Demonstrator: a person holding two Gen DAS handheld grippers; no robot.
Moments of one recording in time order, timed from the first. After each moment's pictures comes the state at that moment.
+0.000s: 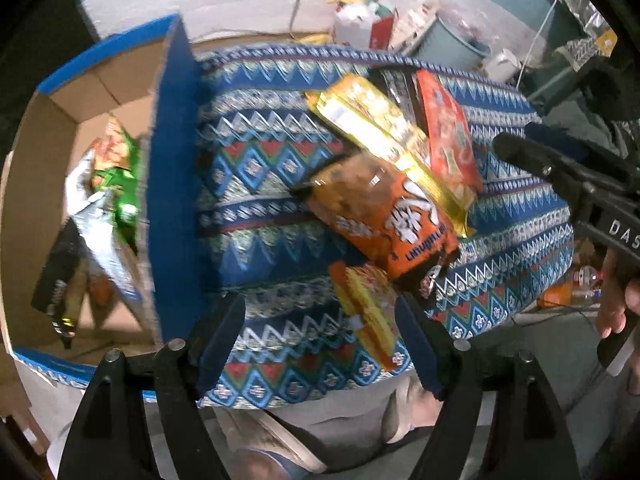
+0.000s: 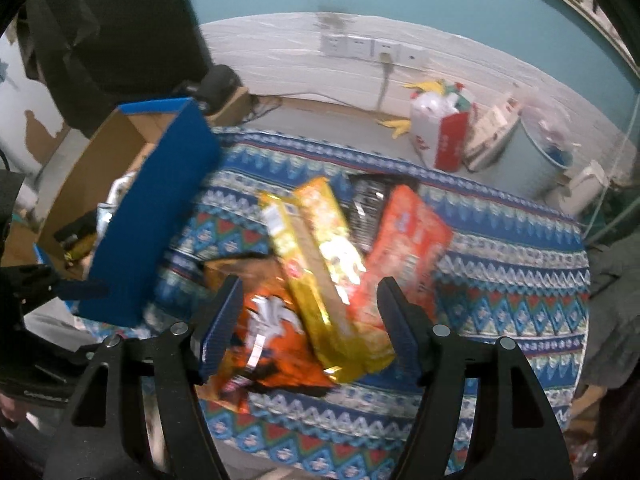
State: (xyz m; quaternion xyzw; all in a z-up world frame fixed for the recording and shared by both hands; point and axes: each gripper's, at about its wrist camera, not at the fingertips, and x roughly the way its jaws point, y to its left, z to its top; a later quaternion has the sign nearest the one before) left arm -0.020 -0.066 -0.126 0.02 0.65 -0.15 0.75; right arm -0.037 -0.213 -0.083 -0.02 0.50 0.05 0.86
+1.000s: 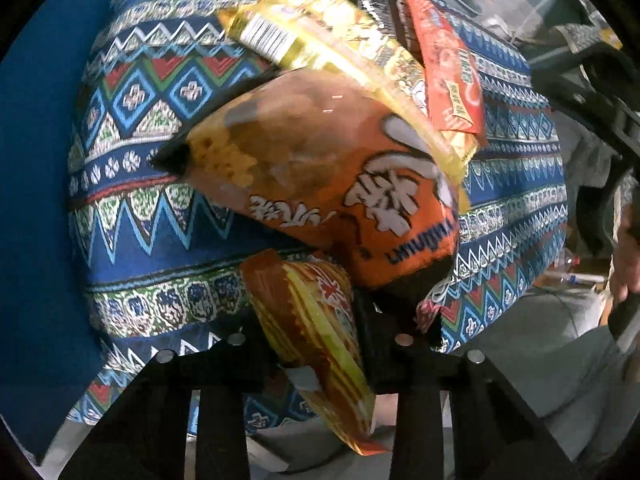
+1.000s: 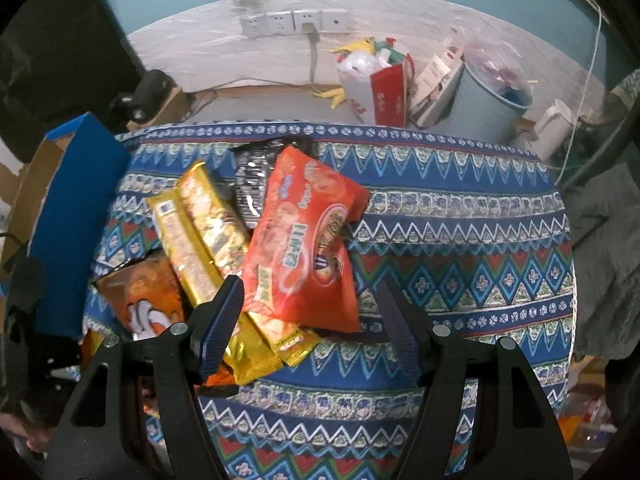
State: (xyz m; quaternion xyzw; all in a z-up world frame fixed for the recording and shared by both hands) left arm -0.016 -0.104 -0.204 -0.02 0.71 -0.20 0.68; right arm -0.024 -0.301 -0.117 0.03 0.53 -0.03 0.85
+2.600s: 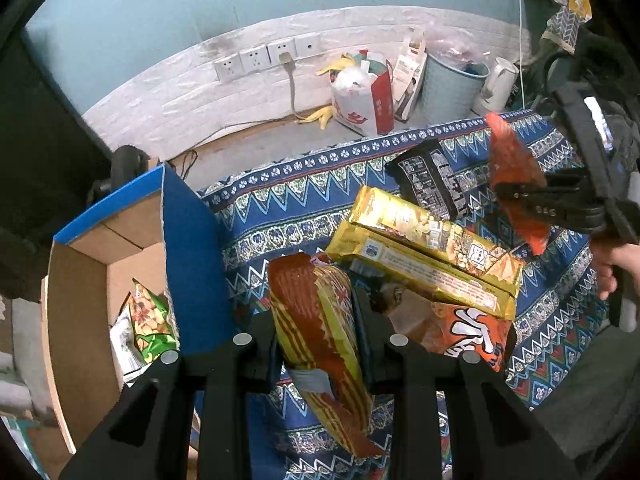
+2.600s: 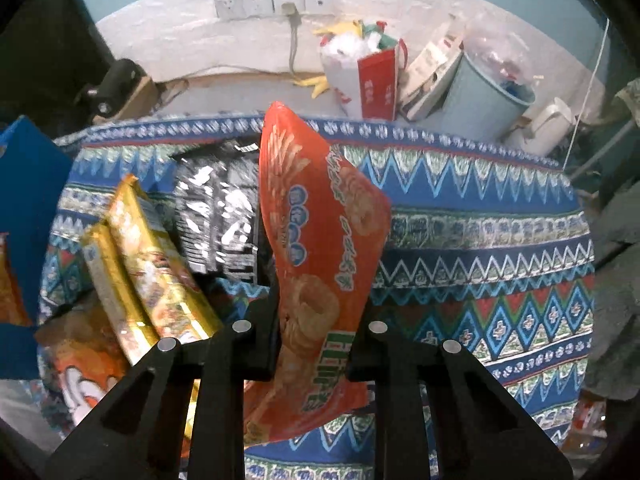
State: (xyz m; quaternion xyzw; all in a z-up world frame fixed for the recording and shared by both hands) left arm 0.043 -0.088 -0.105 0.14 0.52 -0.14 0.83; right arm 0.029 -0.312 -0.164 0.01 0.54 -0.06 0.84
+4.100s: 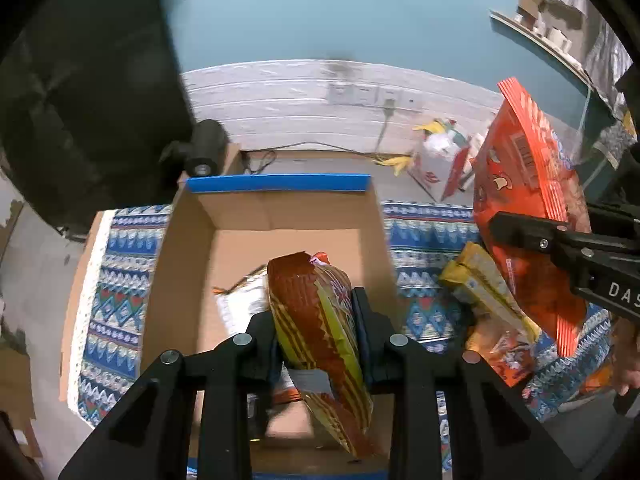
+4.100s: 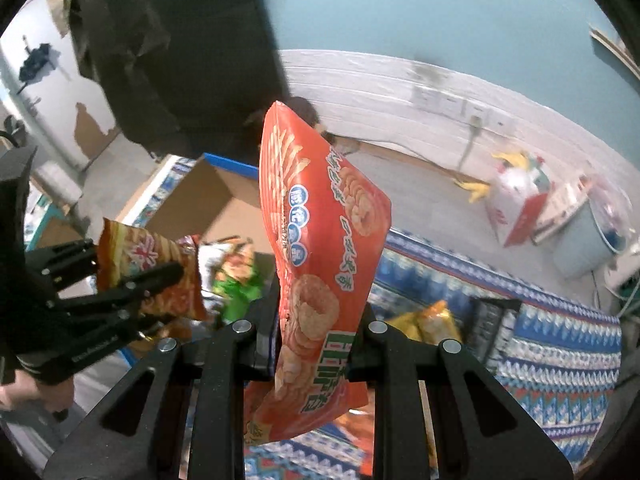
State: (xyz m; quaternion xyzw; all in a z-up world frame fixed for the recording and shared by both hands) left arm 0.034 0.086 -0.050 0.01 0.48 -0.05 0.88; right arm 0.048 -0.070 -0.035 -0.03 0.46 0.17 0.87
